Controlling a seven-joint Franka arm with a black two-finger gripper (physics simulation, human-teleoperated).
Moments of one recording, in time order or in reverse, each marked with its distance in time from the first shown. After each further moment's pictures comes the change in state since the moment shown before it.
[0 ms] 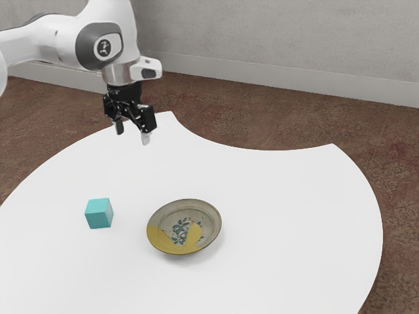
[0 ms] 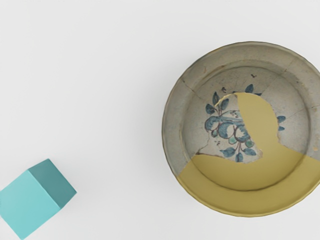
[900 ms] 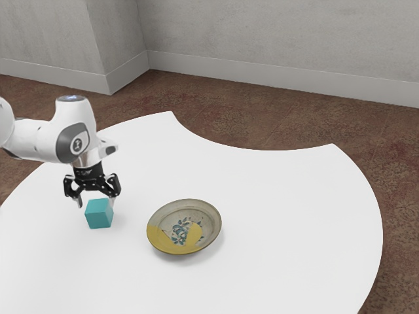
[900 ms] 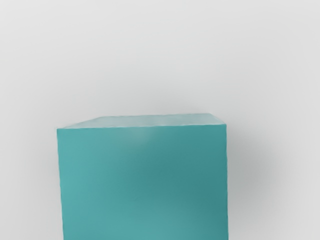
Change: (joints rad) arm 0.177 0.104 0.110 -0.479 0.001 0.557 -0.369
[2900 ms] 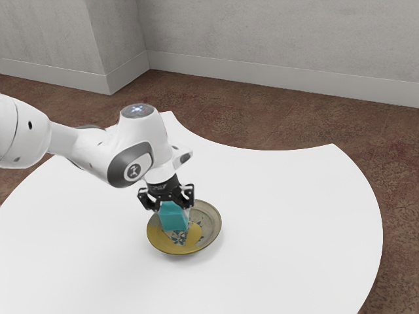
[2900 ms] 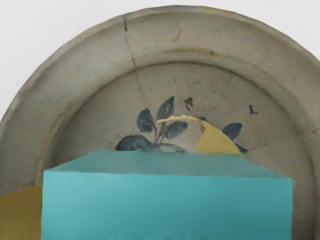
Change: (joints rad) arm -0.337 -0.091 -0.103 -0.091 -0.013 0.215 -0.373
